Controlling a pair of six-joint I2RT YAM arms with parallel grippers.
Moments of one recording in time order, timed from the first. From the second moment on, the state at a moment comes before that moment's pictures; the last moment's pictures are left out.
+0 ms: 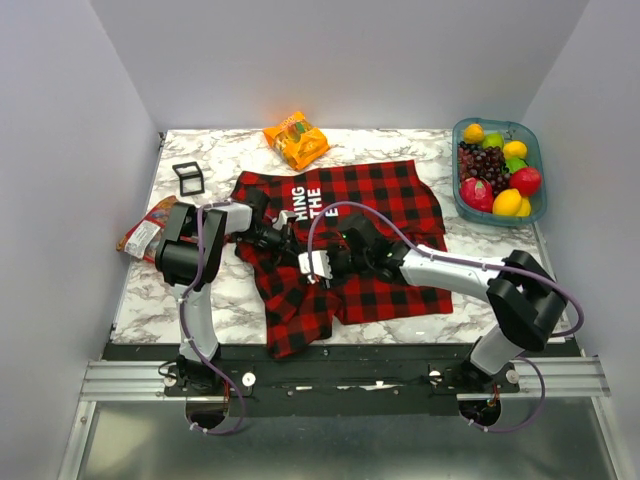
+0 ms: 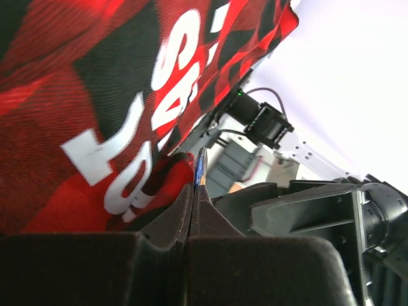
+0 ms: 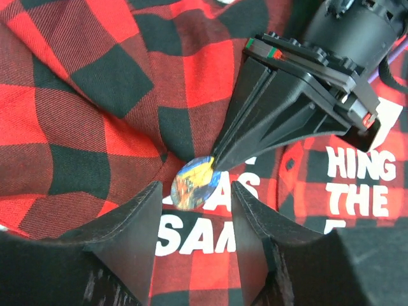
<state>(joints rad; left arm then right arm) -0.23 2.02 1.18 -0.63 1.12 -0.52 0.88 1.60 0.96 -0.06 -0.45 -0.91</state>
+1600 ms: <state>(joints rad) -0.22 2.02 1.05 -0.33 1.27 -0.78 0.90 1.65 0.98 -0.06 -0.17 -0.92</state>
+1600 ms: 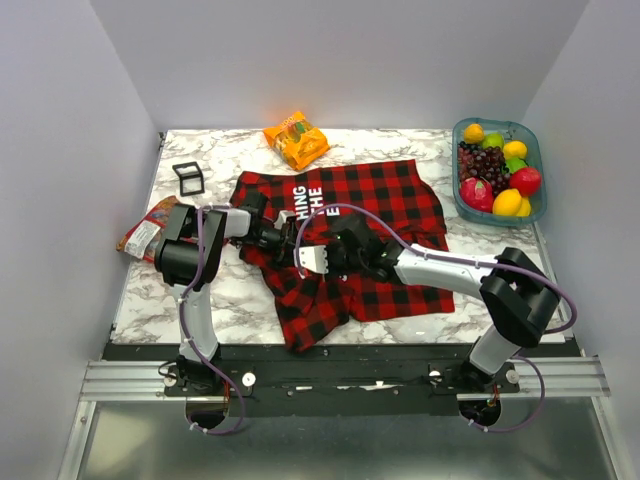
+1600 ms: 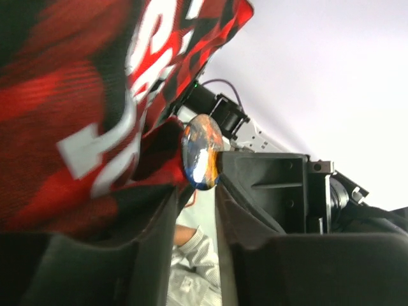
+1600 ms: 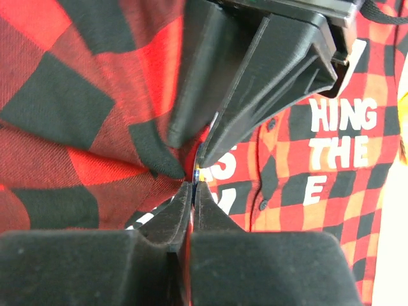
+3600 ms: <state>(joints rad) -0.15 1.72 1.28 -0.75 0.98 0.37 0.71 1.76 1.10 0.13 -0.50 0.03</state>
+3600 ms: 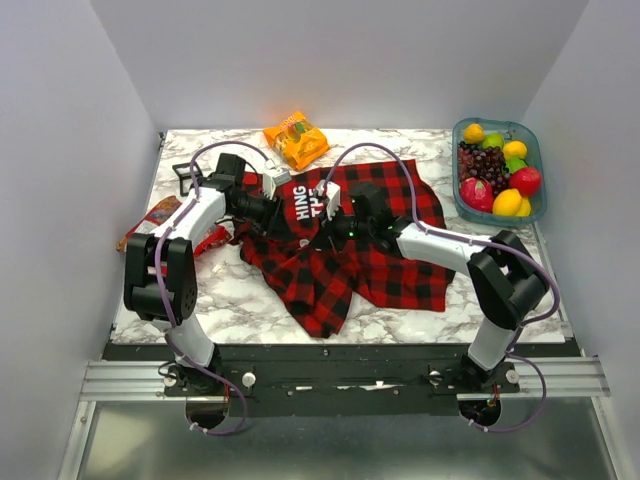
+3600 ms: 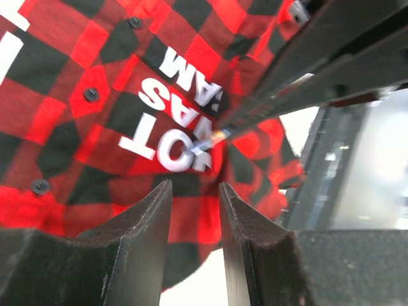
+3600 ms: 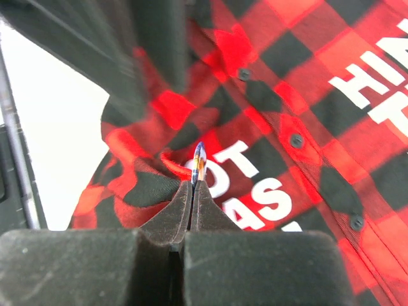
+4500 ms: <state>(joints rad) -0.25 1.68 1.27 -0.87 1.01 0.89 0.70 1.76 1.13 0.12 -0.68 0.02</state>
